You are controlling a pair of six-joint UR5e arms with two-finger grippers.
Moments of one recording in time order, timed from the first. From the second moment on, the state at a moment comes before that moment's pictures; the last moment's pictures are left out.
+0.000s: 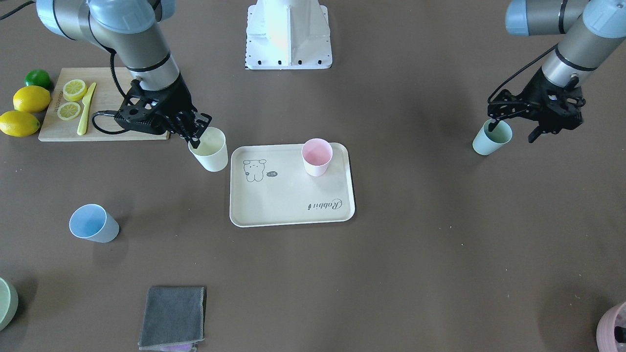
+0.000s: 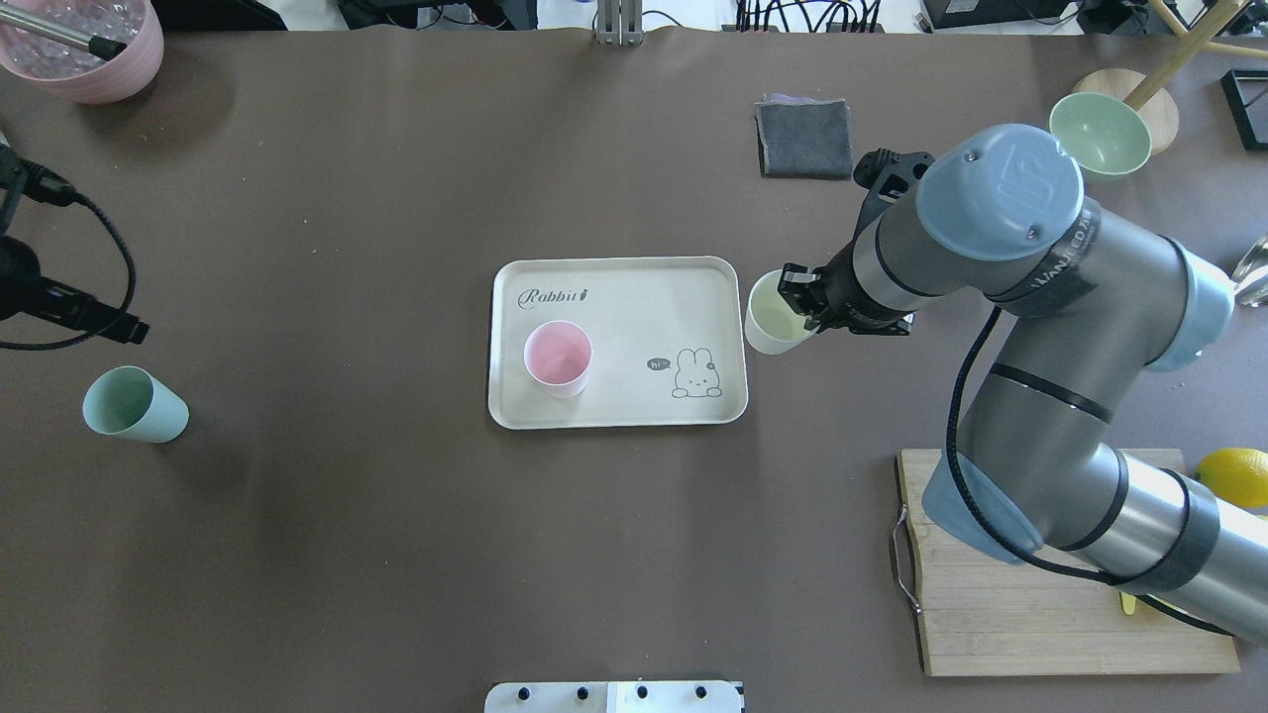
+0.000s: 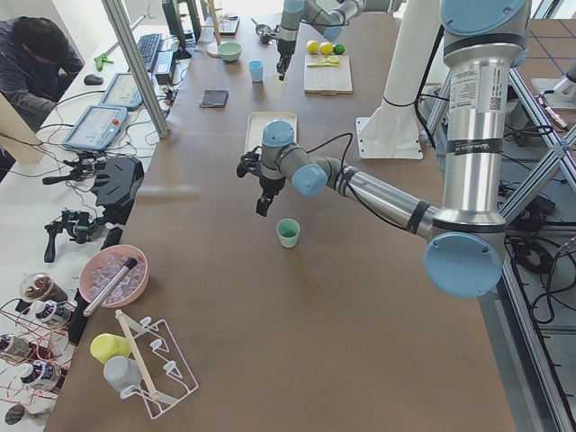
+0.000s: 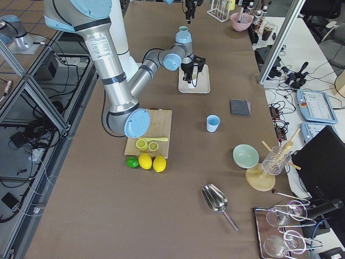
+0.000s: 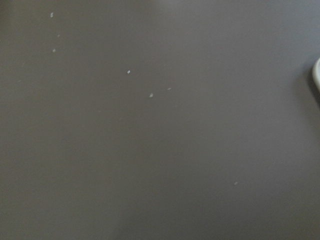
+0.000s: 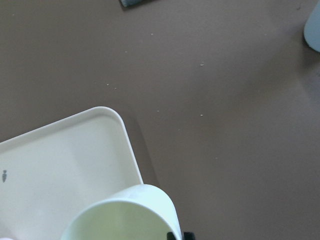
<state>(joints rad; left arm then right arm) -1.01 -1.50 -1.95 -1.92 -2.14 -0.46 0.65 -1.12 1.94 -1.57 1.89 1.45</state>
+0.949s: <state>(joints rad) -1.03 -1.38 -1.87 -2.10 -2.16 -0.45 0.52 -0.98 1.78 -1.58 1.82 1.51</state>
